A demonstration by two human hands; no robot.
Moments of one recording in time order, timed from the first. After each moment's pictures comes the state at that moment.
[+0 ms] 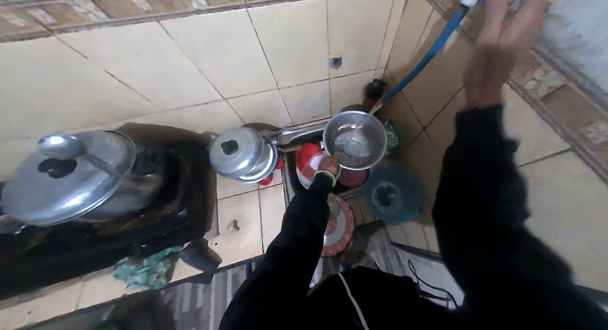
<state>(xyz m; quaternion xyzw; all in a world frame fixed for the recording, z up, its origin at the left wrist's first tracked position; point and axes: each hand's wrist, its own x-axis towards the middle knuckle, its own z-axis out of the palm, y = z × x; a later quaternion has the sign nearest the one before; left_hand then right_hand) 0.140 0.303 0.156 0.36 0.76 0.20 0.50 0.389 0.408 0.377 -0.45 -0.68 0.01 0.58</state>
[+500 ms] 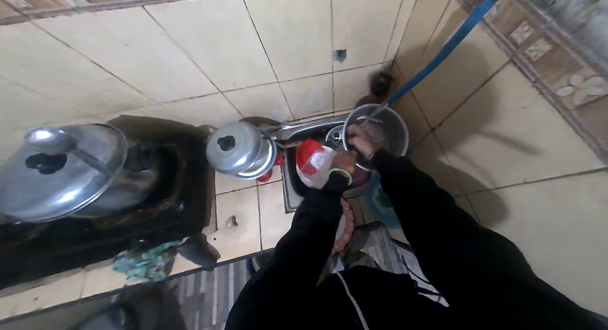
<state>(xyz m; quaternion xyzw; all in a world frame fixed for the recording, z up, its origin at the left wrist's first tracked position) 0.176 0.320 0.179 0.43 0.76 0.13 0.46 0.260 0.412 0.108 -0.46 -0.64 0.55 0.28</state>
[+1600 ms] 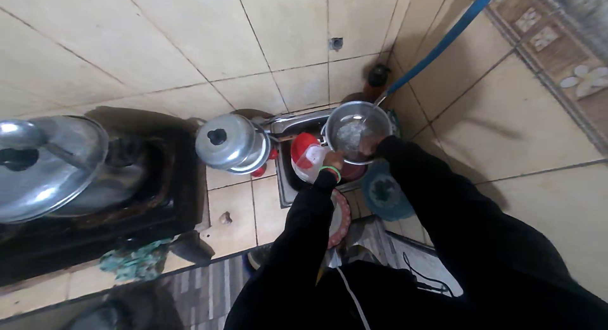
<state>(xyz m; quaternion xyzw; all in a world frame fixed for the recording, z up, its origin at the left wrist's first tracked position) 0.158 0.318 0.126 0.30 0.75 0.22 0.55 0.290 0.424 0.116 -0.43 -0.81 0.28 -0.28</state>
